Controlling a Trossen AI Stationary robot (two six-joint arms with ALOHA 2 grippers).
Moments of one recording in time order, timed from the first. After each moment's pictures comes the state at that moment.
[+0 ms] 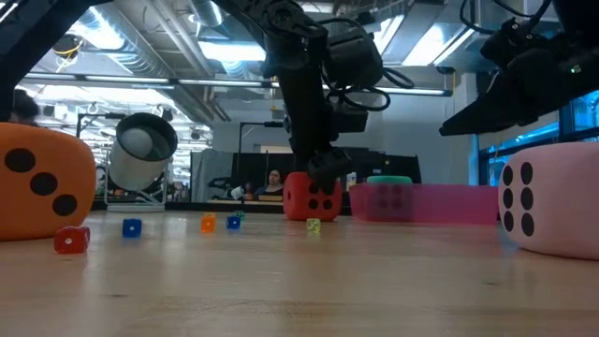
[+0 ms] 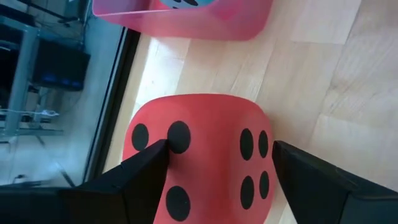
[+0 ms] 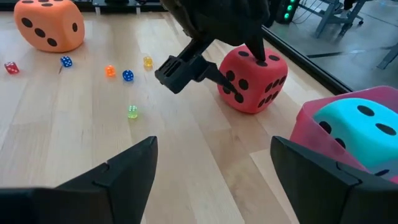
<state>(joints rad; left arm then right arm) 0.15 2.16 1.65 -0.63 -0.65 -0.02 0.37 0.87 0.25 0.12 0.67 0.23</state>
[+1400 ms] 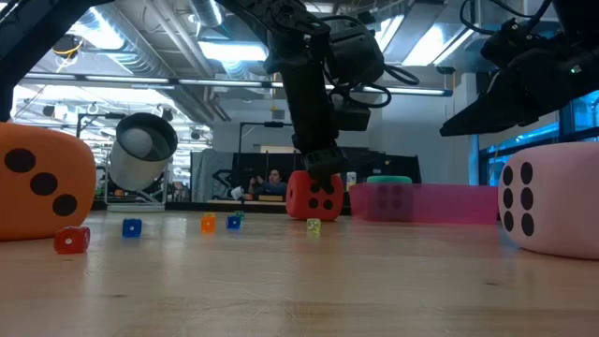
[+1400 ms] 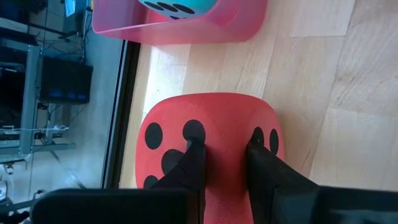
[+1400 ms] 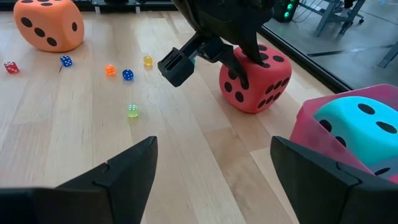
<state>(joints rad) 0.15 2.17 1.69 -0.64 -0.63 0.11 0.37 0.87 0.25 0.12 0.66 0.24</state>
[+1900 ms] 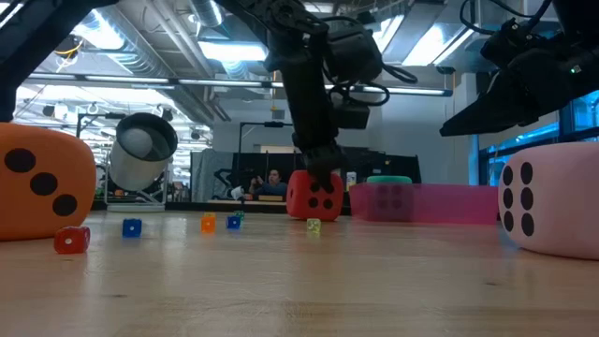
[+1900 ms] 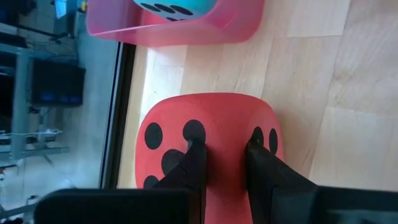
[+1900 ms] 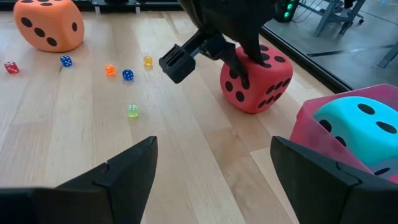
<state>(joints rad) 0.15 2.12 1.68 -0.65 -0.62 0.14 0.37 0.87 0.25 0.12 0.67 0.24</state>
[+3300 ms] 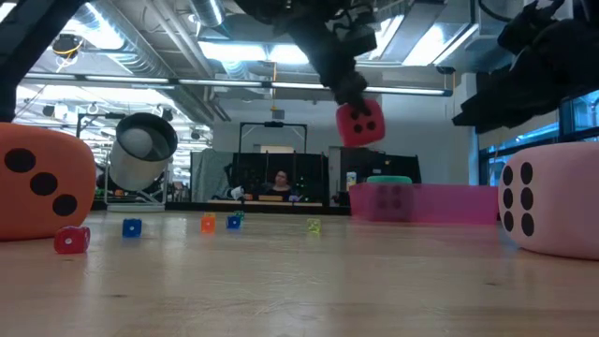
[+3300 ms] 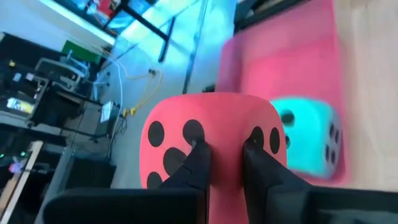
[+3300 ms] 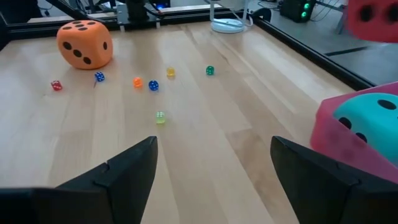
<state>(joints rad) 0.27 1.98 1.79 -0.28 -0.48 0.60 0.47 0.76 0.25 0.03 0.69 0.33</state>
